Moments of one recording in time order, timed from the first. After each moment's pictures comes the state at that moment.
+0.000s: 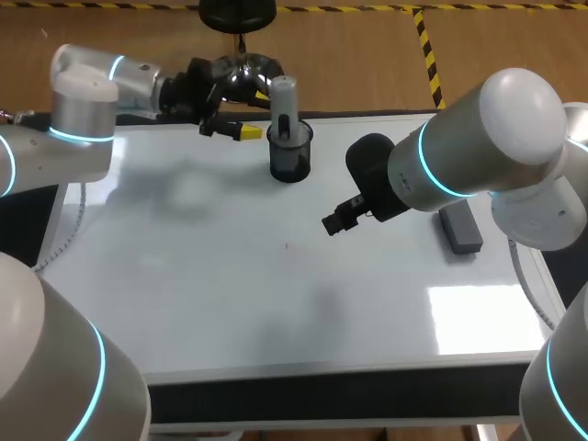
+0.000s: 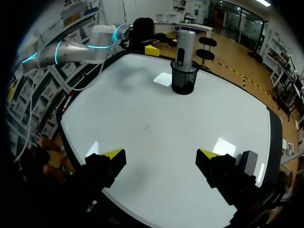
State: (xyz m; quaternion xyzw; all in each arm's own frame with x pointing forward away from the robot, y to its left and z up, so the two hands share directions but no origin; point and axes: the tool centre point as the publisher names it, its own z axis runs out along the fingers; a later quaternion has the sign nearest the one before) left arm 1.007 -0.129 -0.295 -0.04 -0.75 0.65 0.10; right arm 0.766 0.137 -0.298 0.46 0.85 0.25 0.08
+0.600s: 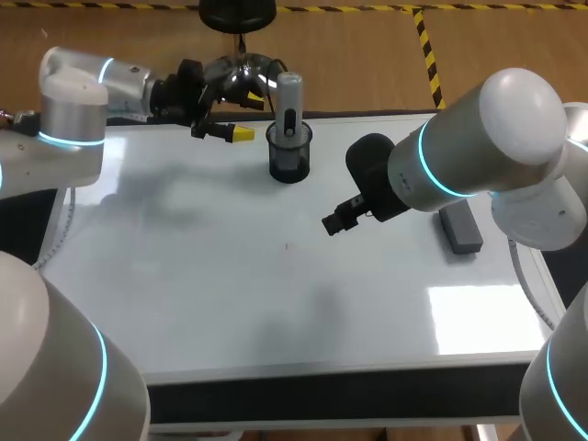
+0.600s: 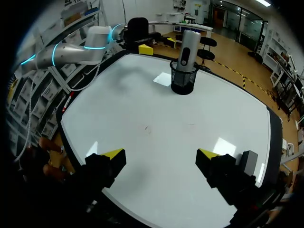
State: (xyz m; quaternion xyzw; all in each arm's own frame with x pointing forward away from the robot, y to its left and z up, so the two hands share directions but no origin) left arm 0.997 -0.118 -0.288 -0.04 -0.75 0.66 0.09; right arm 0.766 0.137 -0.298 0.46 0.85 0.25 0.08
